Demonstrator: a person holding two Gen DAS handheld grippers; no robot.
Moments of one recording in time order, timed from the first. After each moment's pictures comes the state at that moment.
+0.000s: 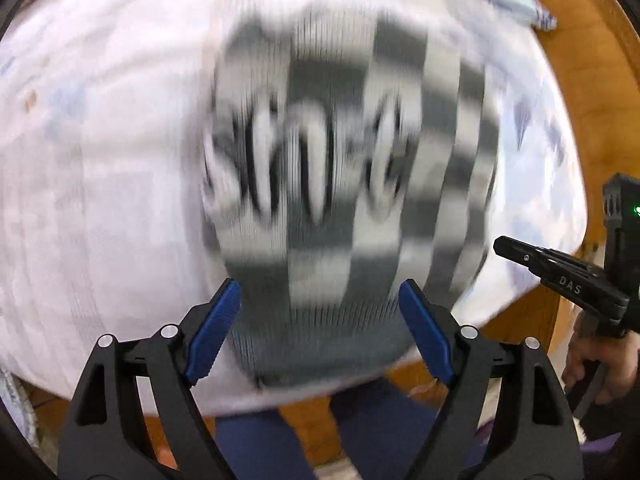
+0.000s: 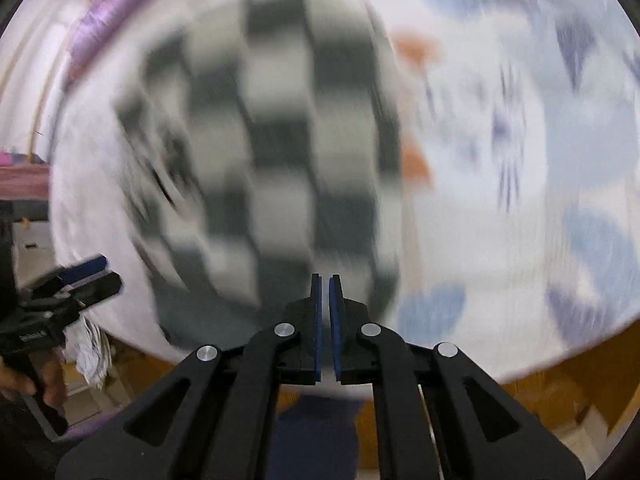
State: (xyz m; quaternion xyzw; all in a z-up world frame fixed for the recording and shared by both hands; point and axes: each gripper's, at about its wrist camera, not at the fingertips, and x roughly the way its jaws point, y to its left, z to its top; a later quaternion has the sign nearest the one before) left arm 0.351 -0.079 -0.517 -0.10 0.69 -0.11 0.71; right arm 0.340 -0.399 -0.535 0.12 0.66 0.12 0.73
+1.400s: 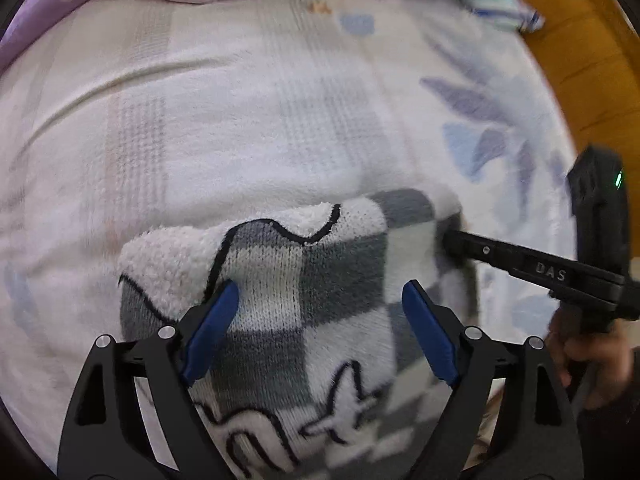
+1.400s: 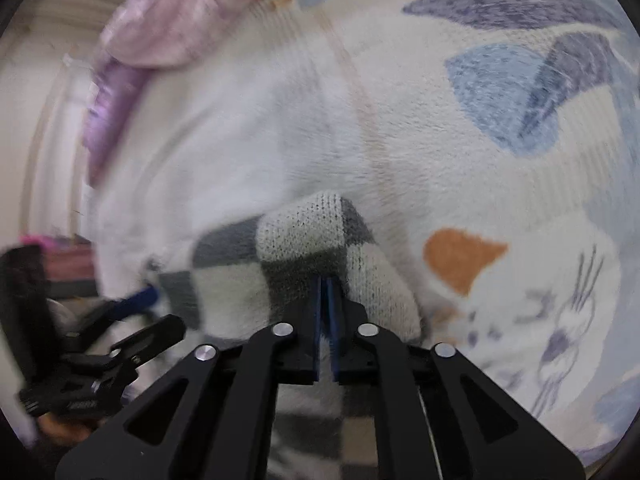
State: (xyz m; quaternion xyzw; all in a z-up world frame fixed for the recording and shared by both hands) left arm 0.524 -0.143 -0.547 -0.07 0.66 -0.17 0.73; right arm 0.453 -0.485 -0.585 0.29 0.63 0.14 0.70
